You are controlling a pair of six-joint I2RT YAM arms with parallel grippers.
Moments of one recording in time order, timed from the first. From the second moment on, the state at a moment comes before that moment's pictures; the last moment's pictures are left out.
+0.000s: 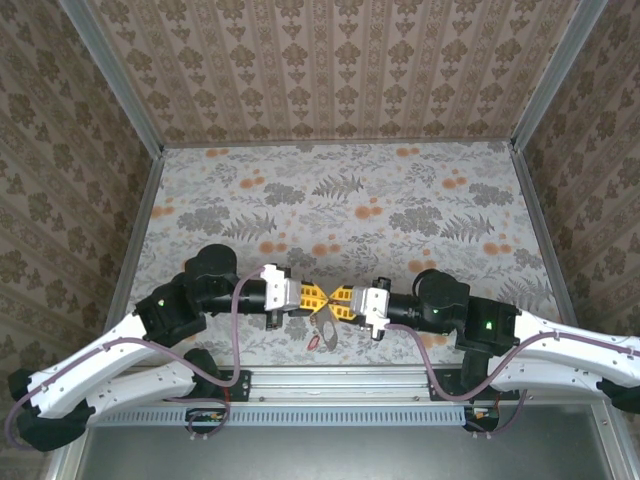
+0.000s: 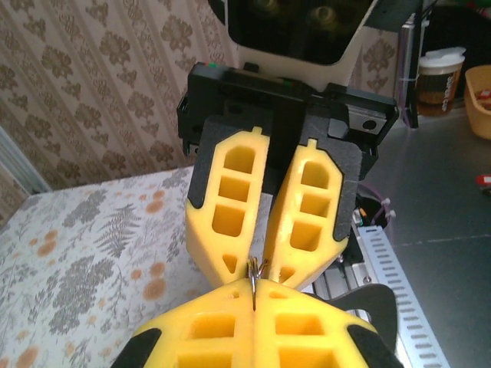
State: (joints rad) left arm -1.06 0.75 0.88 -0.35 0.56 0.32; right arm 1.21 0.78 0.77 -0.11 -0.05 -0.42
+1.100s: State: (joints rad) left arm -1.13 1.00 1.11 -0.66 0.21 0.35; right arm 1.15 0.86 0.79 -0.21 0.20 -0.37
